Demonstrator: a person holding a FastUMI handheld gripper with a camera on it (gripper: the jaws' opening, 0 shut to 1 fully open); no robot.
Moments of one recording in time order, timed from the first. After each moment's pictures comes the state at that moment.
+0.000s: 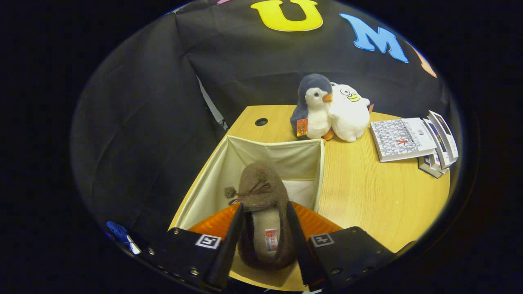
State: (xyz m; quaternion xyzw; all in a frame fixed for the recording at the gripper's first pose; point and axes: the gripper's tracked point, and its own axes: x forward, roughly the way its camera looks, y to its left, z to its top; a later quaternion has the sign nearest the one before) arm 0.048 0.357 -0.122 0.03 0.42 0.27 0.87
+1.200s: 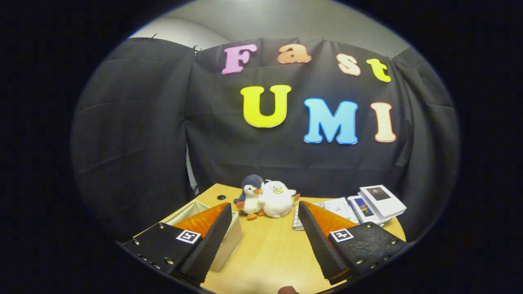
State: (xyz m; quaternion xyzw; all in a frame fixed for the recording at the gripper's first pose) arm 0.048 0.121 0.049 0.00 0.09 0.17 0.98
